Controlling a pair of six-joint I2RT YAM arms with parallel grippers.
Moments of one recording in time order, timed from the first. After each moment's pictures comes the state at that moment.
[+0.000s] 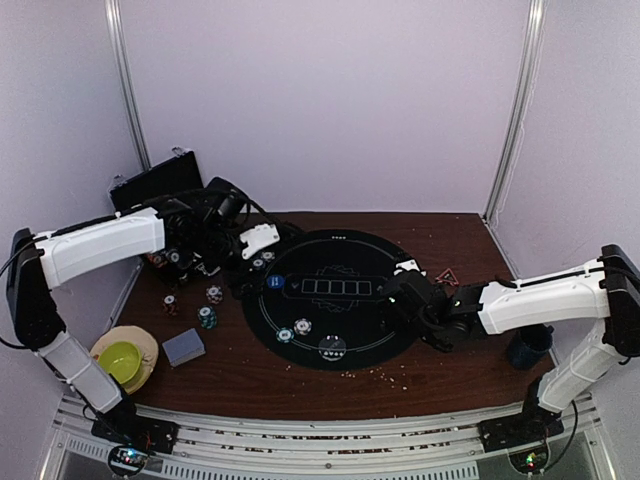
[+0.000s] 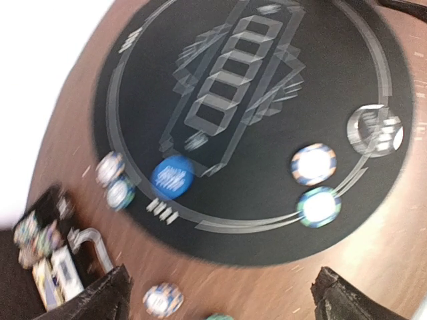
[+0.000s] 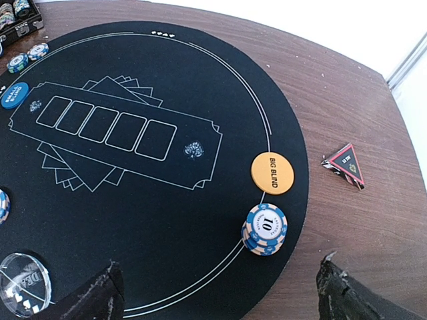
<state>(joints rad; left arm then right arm) -0.68 1.58 1.32 -0.70 0.06 0.53 0.99 1.49 0.82 -0.21 0.74 0.50</state>
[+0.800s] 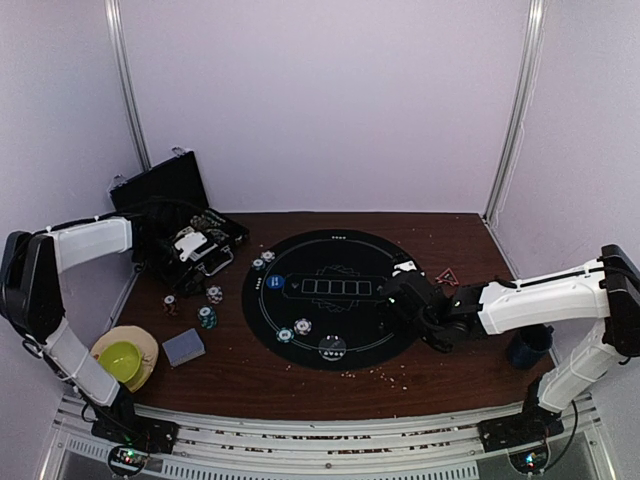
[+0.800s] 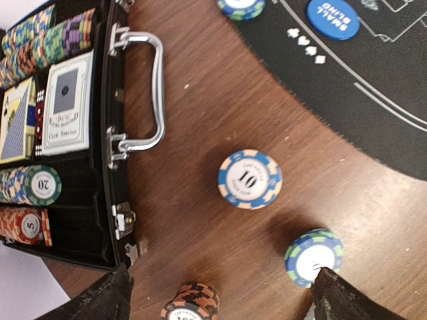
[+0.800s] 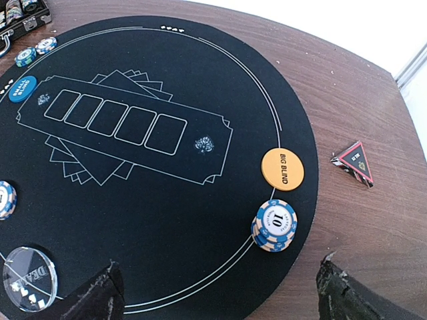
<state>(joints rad) -0.17 1.58 1.11 -0.65 0.12 0.58 0.99 1.49 0.82 -0.21 0.71 0.50</state>
